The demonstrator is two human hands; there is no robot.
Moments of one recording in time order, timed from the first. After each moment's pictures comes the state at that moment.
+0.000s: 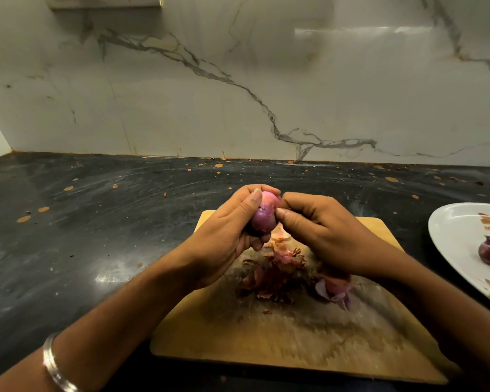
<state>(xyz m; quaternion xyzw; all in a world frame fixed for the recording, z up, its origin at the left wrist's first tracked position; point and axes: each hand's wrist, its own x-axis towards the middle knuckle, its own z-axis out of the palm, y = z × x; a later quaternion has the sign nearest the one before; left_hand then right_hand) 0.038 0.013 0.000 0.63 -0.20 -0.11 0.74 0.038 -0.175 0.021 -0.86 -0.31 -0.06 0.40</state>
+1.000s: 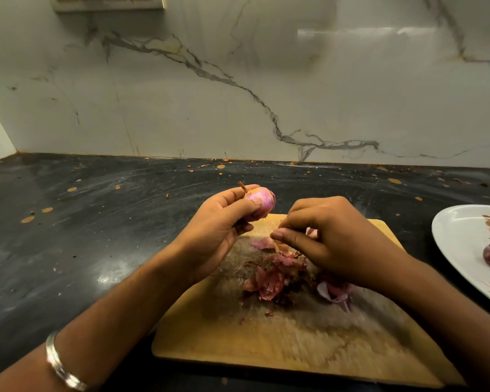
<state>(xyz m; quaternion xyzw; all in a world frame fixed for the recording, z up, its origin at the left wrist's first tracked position) 0.053 0.022 -0.002 0.64 -0.10 -0.05 0.76 0.030 -0.181 0.023 -0.89 -0.36 -0.16 0.23</state>
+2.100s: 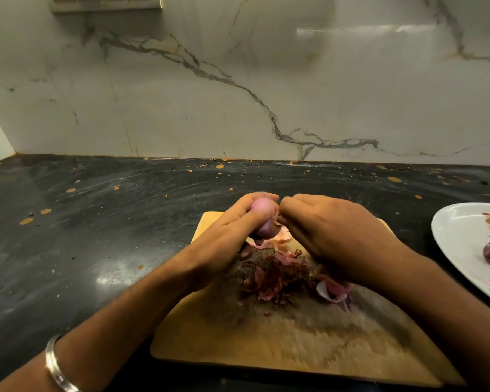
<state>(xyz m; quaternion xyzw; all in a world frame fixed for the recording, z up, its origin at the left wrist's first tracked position) 0.037 0.014 -0.002 0.75 -0.18 -0.06 0.63 0.032 -0.180 0.024 -0.92 -0.34 -0.22 0.04</state>
